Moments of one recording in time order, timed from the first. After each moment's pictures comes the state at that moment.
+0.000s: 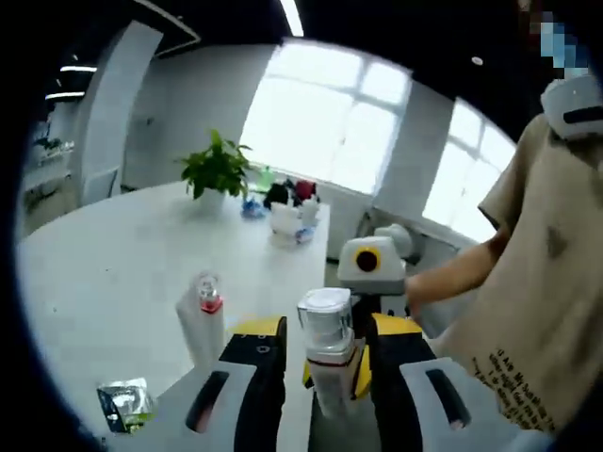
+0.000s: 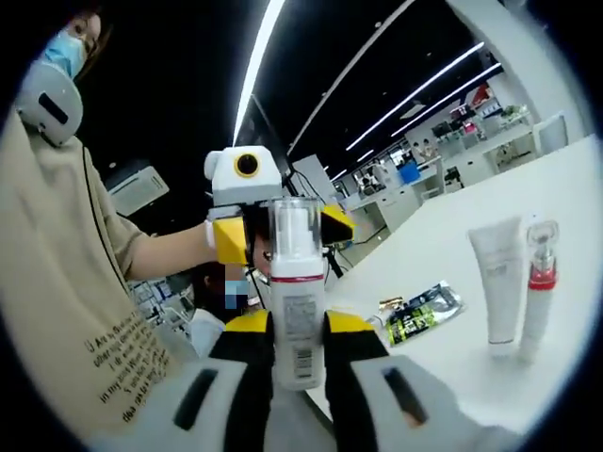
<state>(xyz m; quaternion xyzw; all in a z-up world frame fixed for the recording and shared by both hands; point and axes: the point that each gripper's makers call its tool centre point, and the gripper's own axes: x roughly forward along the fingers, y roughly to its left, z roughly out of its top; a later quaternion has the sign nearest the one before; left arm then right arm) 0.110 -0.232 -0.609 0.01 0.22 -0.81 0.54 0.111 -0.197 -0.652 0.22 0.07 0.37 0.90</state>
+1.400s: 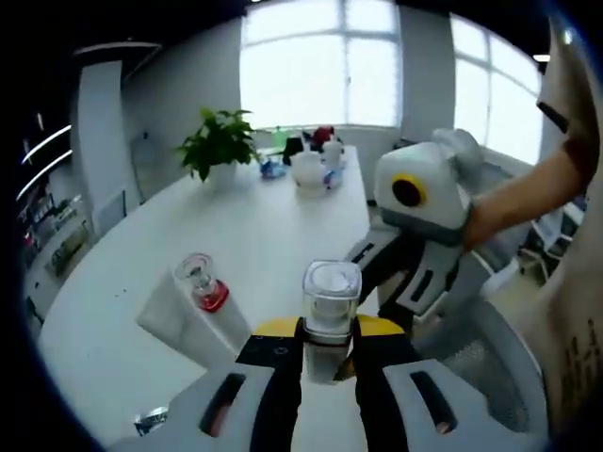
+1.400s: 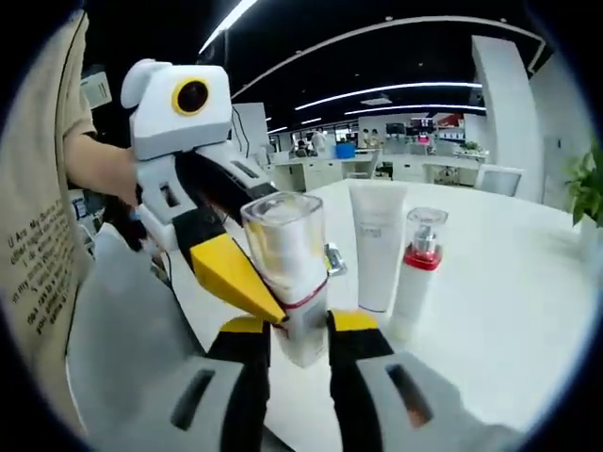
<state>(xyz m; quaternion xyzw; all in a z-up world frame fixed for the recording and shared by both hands) 0.105 -0.310 -0.716 0.21 0.17 -0.76 0.59 0.121 -0.287 -0.749 0.01 0.19 0.21 0.96</state>
